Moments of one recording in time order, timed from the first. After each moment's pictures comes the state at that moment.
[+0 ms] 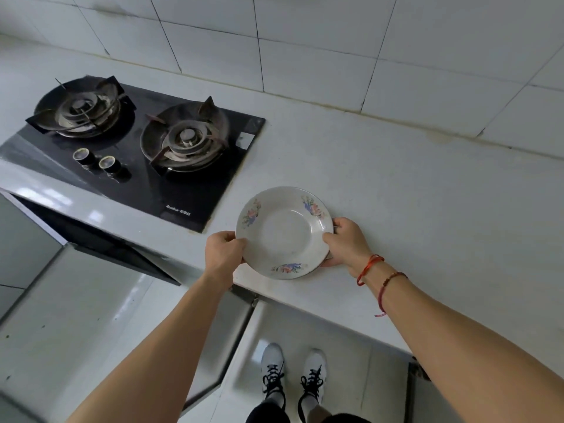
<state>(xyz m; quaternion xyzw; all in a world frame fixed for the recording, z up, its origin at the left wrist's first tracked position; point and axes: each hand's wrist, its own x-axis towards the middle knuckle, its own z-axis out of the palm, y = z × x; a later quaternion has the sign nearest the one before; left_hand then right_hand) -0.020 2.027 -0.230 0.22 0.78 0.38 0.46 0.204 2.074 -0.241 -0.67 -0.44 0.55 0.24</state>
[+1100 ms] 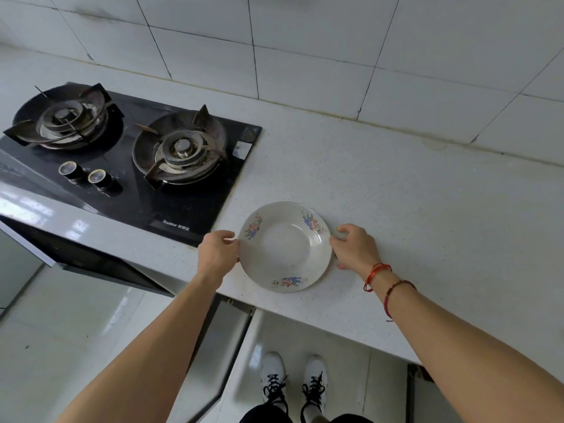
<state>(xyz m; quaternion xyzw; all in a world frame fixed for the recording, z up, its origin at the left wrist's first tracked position) -0.059 2.062 -0.237 0.34 0.79 0.28 0.42 0.200 2.088 -0.238 -0.74 -0.49 0.43 0.18</state>
